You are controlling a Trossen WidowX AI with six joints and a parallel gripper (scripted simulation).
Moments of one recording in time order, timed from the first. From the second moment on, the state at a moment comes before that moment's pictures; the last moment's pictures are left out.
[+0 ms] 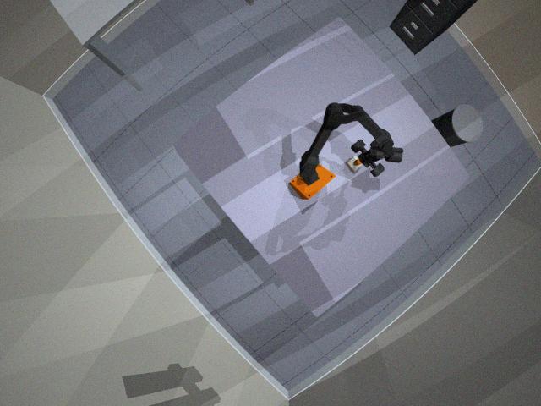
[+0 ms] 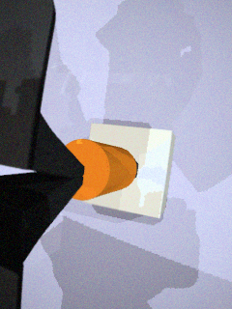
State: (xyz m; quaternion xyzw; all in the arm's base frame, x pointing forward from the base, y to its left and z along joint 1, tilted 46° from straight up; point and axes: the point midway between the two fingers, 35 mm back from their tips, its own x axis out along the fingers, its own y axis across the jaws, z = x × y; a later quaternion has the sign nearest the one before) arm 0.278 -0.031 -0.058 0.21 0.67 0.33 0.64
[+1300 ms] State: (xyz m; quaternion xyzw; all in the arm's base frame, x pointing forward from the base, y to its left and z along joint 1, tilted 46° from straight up) arm 0.288 -0.084 -0.005 0.21 0.67 0.32 0.64
